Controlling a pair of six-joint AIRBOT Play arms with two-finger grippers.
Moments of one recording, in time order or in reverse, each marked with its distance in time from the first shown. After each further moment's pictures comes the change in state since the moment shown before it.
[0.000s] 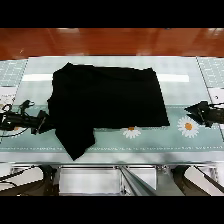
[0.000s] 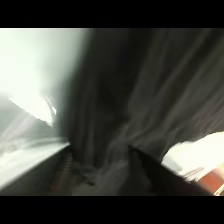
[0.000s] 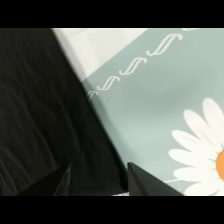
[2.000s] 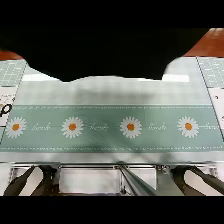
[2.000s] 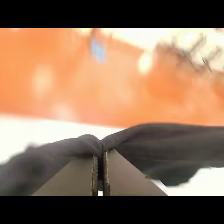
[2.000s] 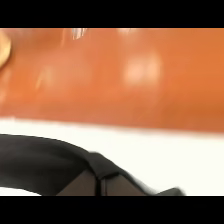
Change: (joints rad) left arm -0.009 0.497 0.814 -0.469 0.109 0.068; right arm 0.415 -0.034 1.203 -0.023 0.043 0.168
